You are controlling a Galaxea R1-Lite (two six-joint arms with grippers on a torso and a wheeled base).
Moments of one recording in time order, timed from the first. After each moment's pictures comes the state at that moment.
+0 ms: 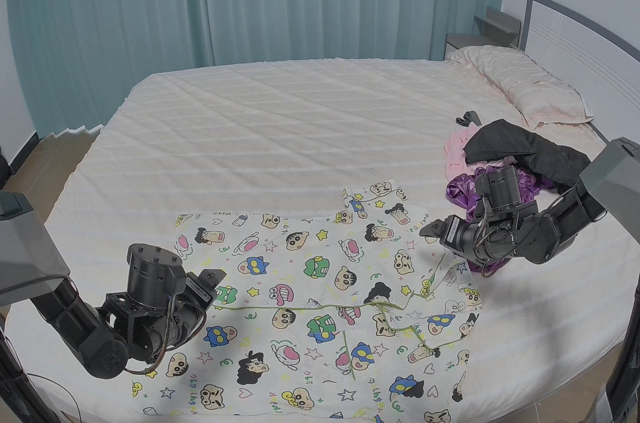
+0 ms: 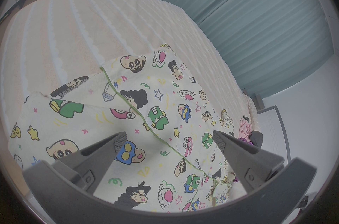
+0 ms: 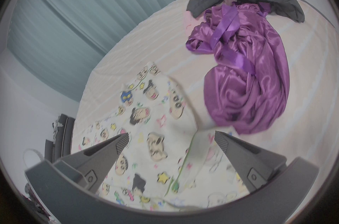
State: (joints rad) left arm -0.45 1.90 -0.35 -0.88 0.26 -1.19; right arm 0.30 2.14 -1.00 -0.41 0.02 0.67
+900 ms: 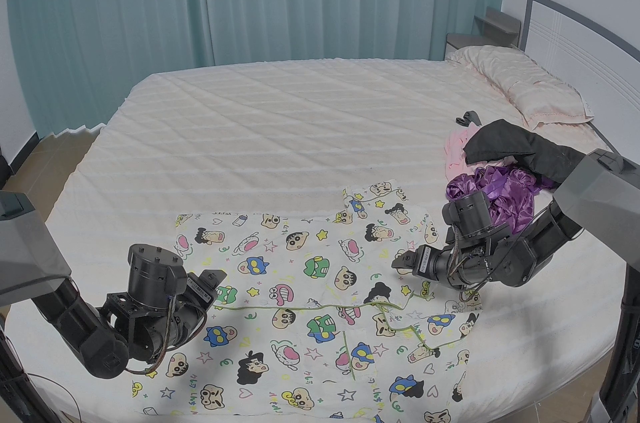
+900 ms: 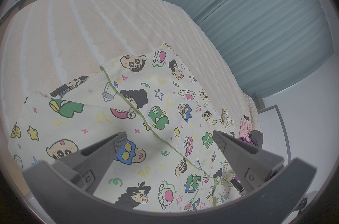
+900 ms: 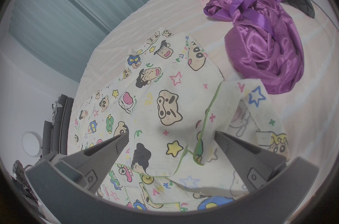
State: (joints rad) left arm -0.45 1.91 -0.35 -0.88 0.26 -1.19; right arm 0.42 2.19 -0.97 -0.40 0.02 0.67
